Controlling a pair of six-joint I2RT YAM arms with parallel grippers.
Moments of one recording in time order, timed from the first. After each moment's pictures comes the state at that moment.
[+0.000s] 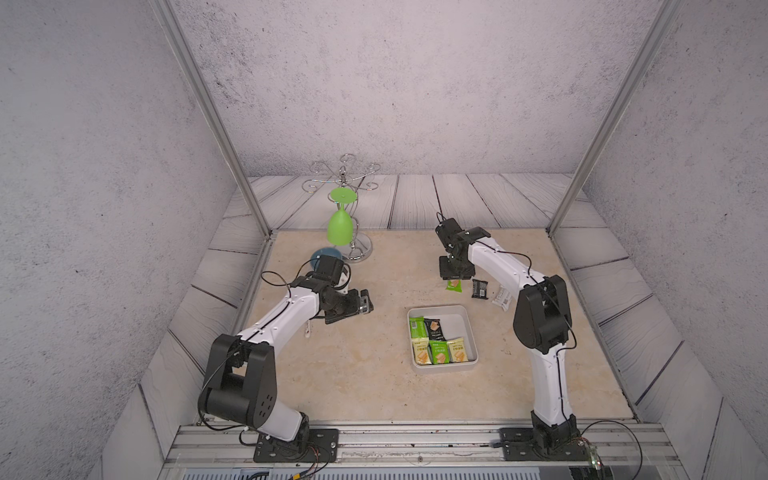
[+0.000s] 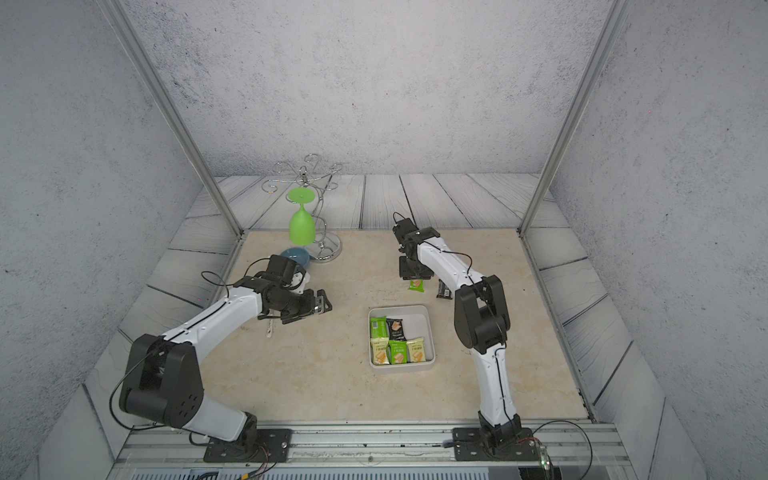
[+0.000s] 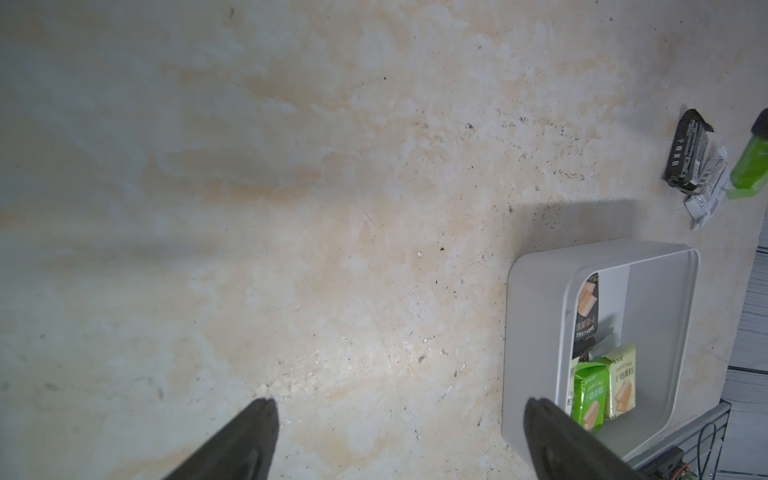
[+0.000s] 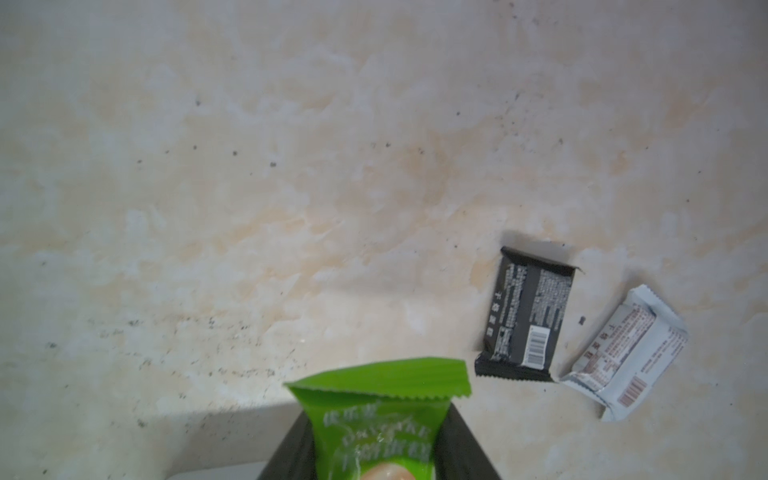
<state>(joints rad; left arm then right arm) -0.28 1.51 1.06 -0.69 0.32 -0.41 0.44 2.17 1.96 -1.08 0.19 0.41</state>
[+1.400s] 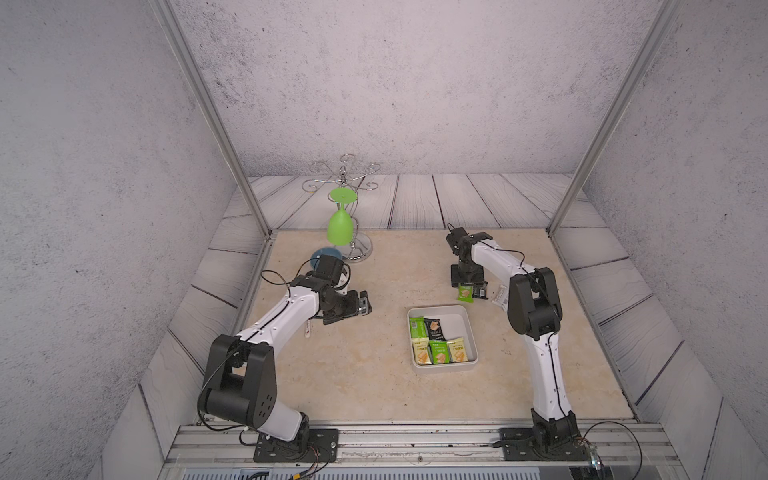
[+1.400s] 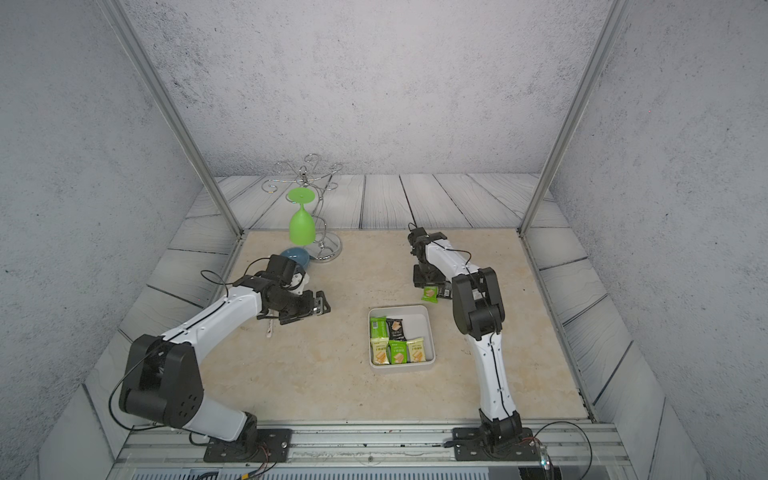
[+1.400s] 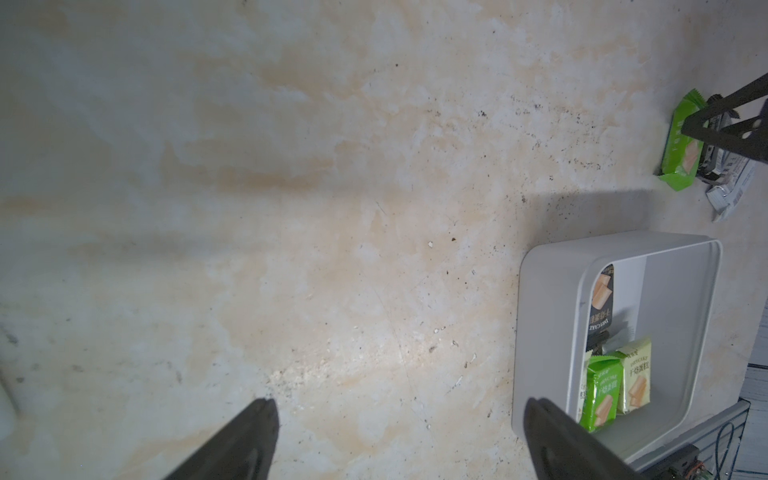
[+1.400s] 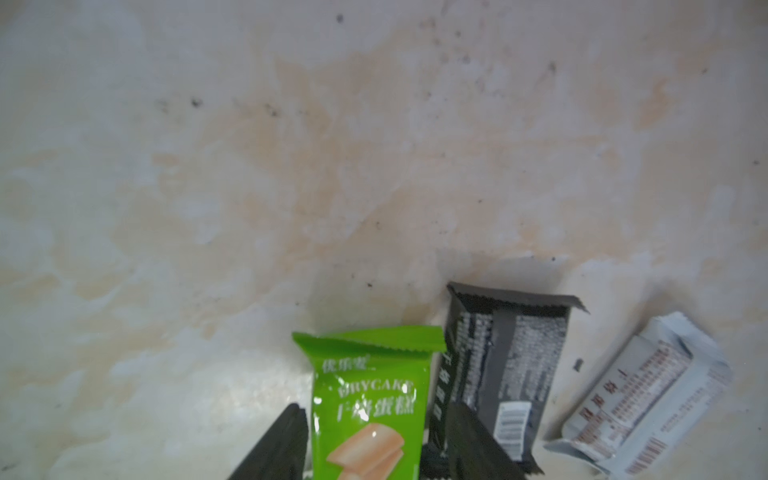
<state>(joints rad) -0.28 1.51 1.07 -0.73 0.30 -0.39 0.35 2.29 1.97 -1.11 0.18 0.40</state>
